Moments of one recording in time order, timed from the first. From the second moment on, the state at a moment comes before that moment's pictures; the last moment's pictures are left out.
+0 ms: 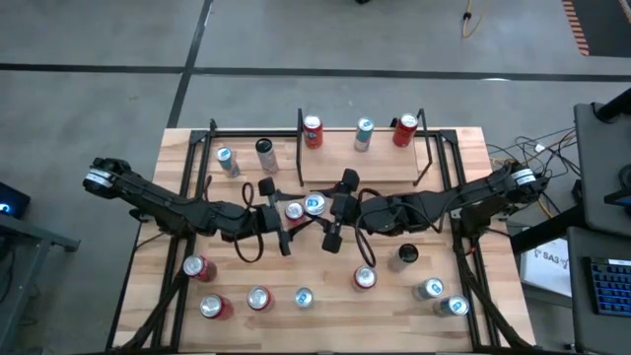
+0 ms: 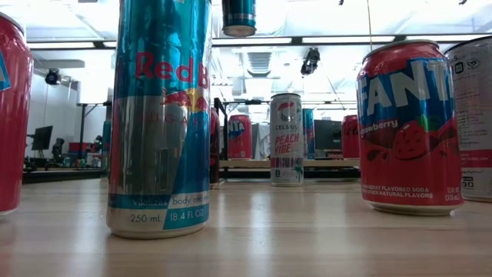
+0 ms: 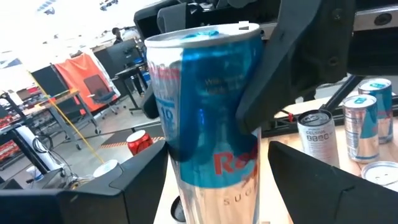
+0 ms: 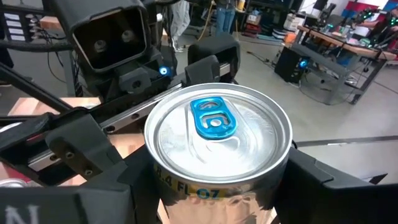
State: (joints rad) left arm -0.33 1.31 0.82 0.47 -0.61 0.33; right arm 0.24 1.58 1.38 -0.03 0.56 -0.04
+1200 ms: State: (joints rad) left arm -0.33 1.24 0.82 0.27 -0.63 0.28; right arm 0.21 1.58 1.38 -0.08 0.56 -0.01
